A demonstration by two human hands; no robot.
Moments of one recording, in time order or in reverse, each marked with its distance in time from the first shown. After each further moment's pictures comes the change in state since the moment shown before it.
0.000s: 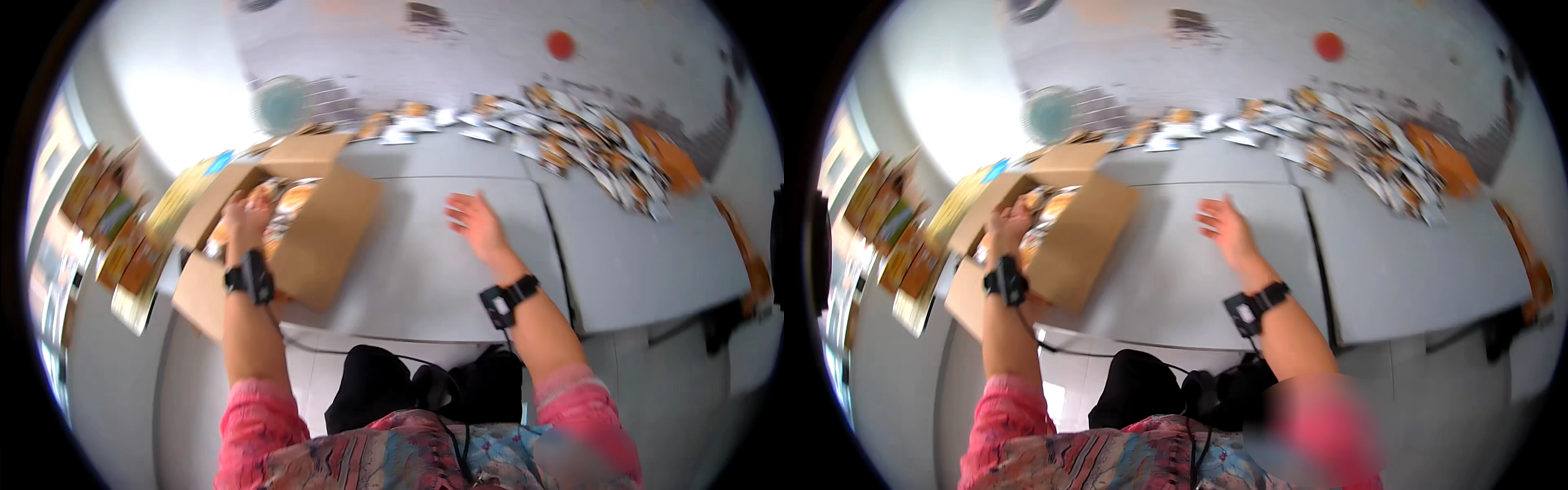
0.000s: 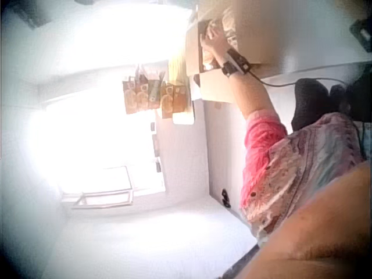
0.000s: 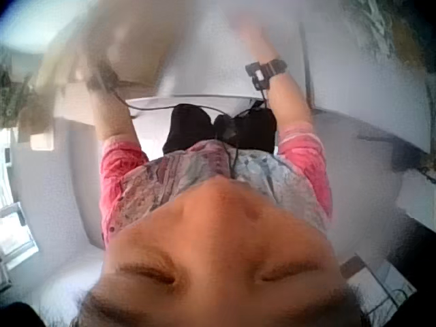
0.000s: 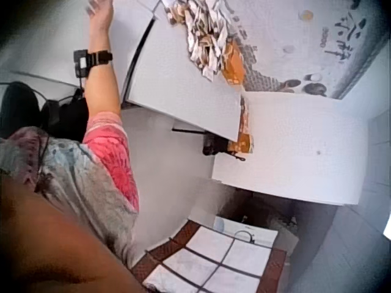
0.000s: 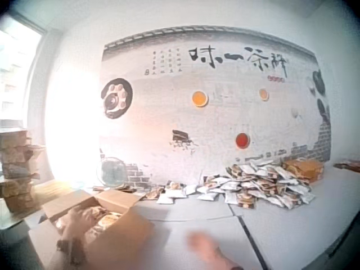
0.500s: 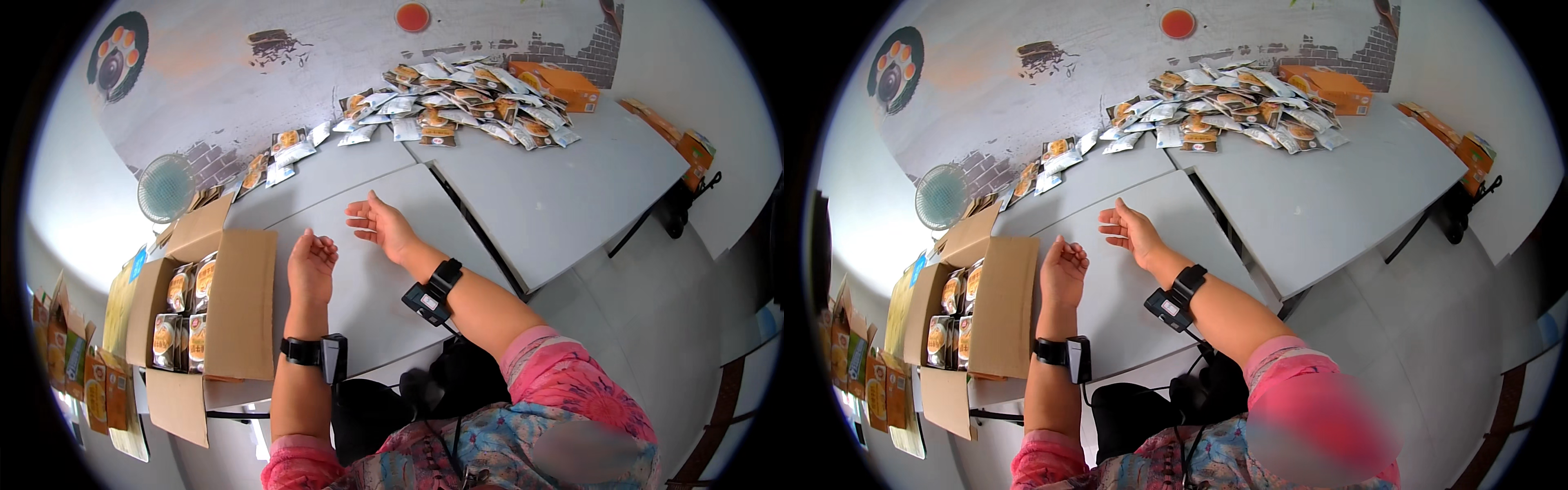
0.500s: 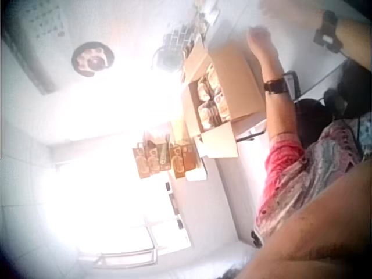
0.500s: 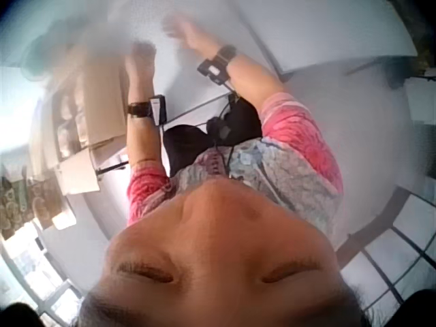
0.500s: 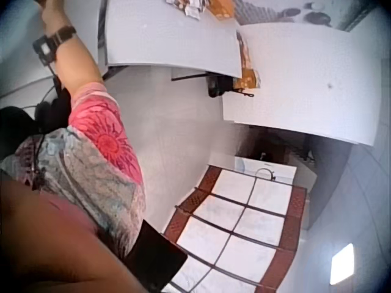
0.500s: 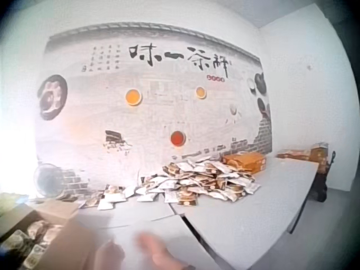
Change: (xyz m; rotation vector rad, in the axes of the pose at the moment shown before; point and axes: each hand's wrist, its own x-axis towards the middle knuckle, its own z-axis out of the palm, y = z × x) left_hand -0.135 -0.264 0.007 0.588 -0.570 -0.396; right_hand -0.009 -0.013 0.002 -0.021 0.191 -0.041
